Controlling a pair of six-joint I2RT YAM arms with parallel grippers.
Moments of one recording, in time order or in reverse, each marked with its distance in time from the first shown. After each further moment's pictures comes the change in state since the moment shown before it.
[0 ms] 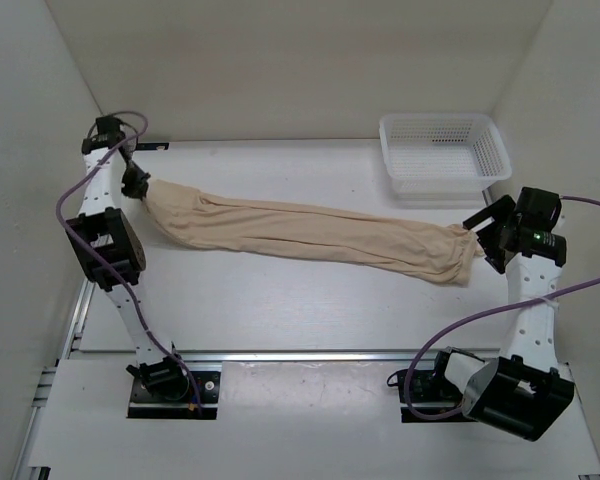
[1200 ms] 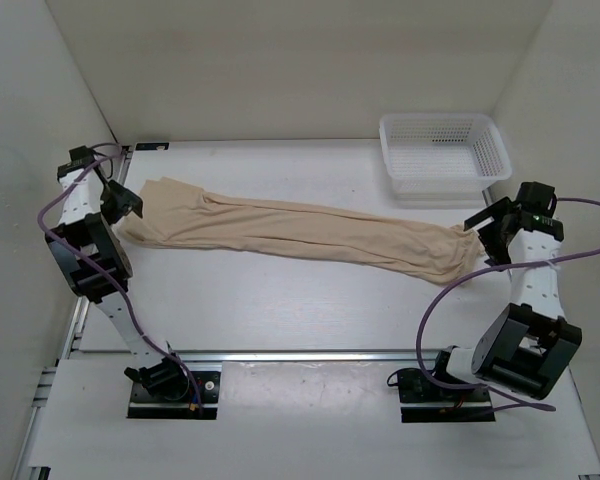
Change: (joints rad) left arm 0.136 -0.122 -0.269 0.003 0.087 0.025; right arm -0.055 0.217 -0.005 0.063 0.007 0.006
